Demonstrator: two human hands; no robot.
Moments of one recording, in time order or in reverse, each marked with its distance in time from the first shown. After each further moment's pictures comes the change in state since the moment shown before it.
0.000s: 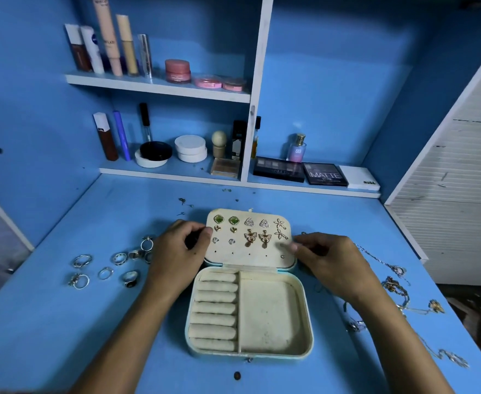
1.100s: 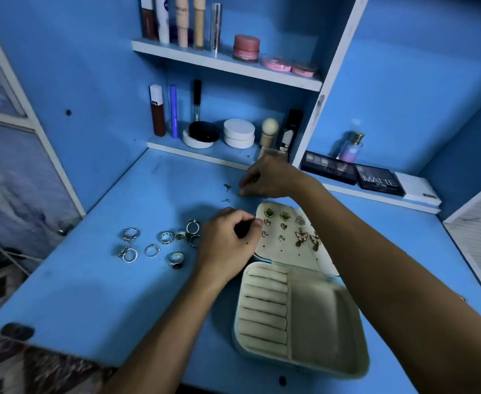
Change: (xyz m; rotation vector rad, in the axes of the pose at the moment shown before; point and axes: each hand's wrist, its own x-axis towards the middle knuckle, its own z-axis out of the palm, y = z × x) left_hand 0.003 -0.001 0.002 -0.073 0.028 -0.021; right_hand 0.158 -0.124 0.123 -0.576 -0.427 -0.436
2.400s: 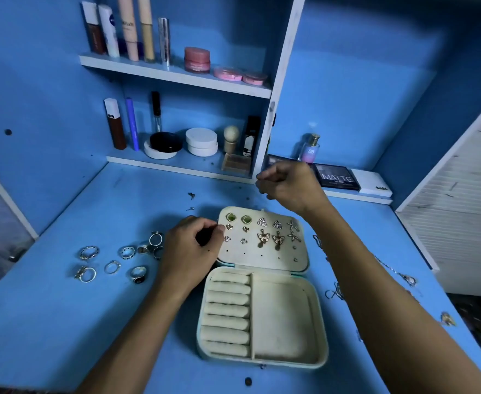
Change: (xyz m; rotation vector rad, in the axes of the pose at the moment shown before) left_hand -0.001 0.002 -0.002 0.012 0.004 0.023; right_hand -0.083 0.048 -0.019 0.569 0.467 0.159
